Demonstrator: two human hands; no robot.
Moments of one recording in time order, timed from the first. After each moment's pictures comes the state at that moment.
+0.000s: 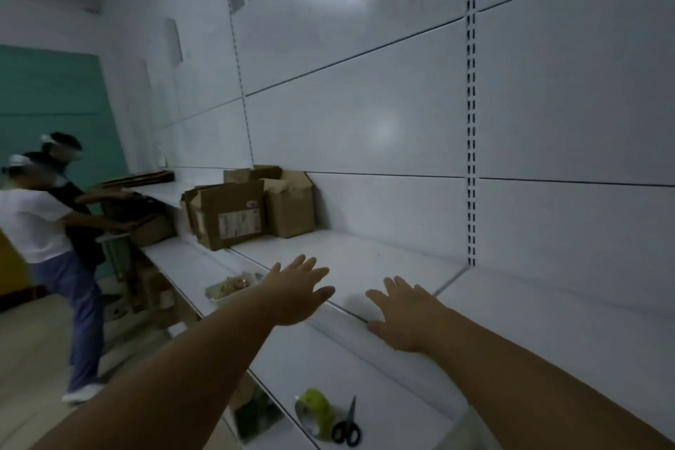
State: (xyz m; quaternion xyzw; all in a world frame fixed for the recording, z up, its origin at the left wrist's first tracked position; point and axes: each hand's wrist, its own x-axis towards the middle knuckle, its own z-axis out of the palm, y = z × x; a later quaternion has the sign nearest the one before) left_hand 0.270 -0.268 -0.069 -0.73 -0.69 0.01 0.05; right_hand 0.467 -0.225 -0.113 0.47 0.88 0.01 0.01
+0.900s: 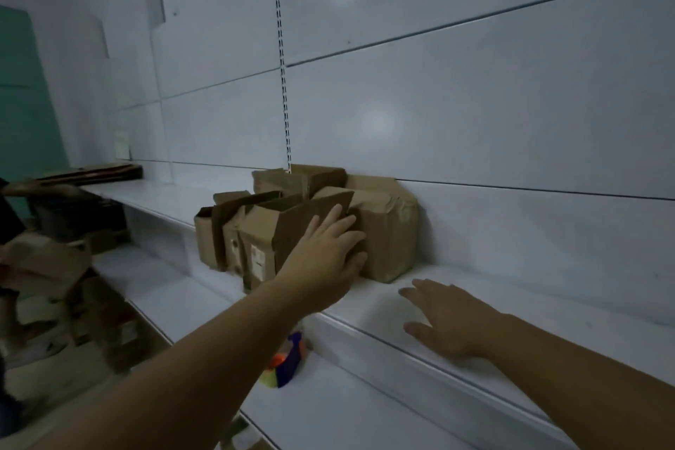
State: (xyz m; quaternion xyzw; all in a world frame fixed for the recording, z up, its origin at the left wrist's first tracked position) left_hand -0.056 -0.056 -0.041 -0.80 -0.54 -0.23 0.12; right_hand 0.156 -0.034 -0.095 0.51 0.86 -0.01 0.01
